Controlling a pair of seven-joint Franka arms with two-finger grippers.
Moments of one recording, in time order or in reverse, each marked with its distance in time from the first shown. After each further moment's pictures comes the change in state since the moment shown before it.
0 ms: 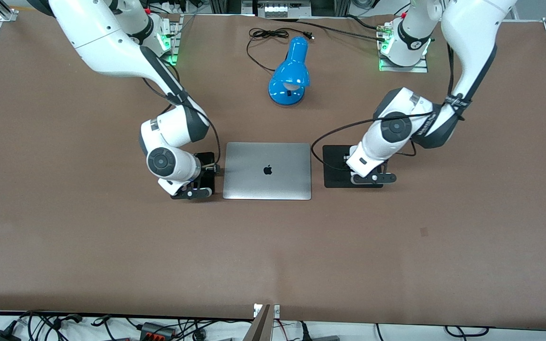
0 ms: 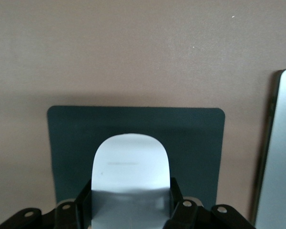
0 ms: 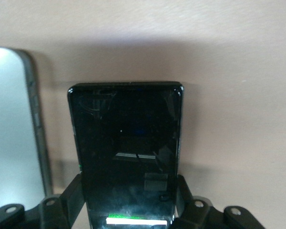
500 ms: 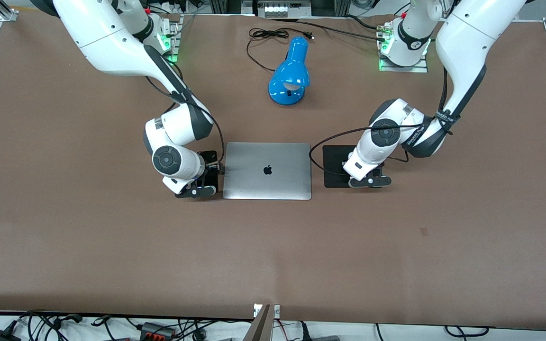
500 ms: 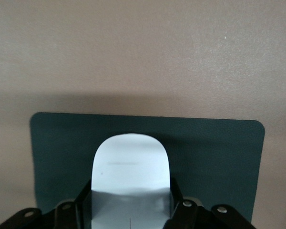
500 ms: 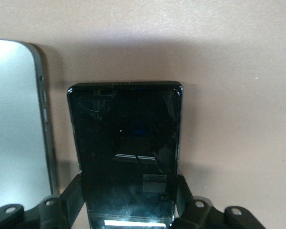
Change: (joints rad) left arm 0.009 0.096 0.006 -0.007 0.136 0.076 -0.104; right arm 0.005 0.000 -0.006 0.001 0.000 -0.001 0.000
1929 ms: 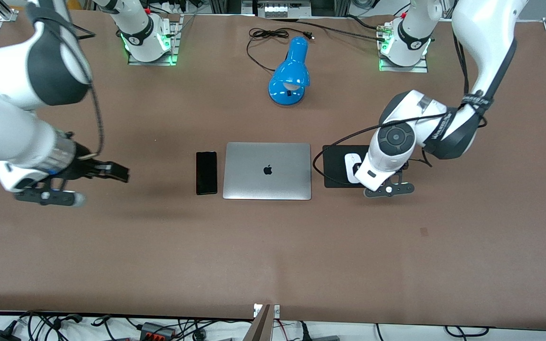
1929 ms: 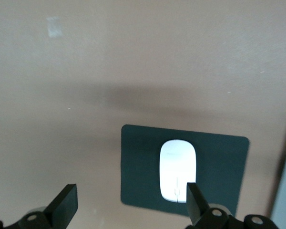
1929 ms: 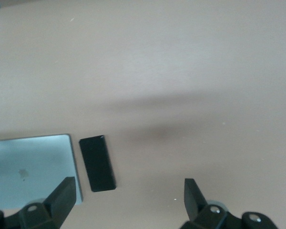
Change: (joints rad) left arm 0.011 -0.067 -0.073 0.407 -0.038 -0.609 0.096; right arm -0.235 -0.284 -0.050 0.445 -0.004 -0.543 -0.016
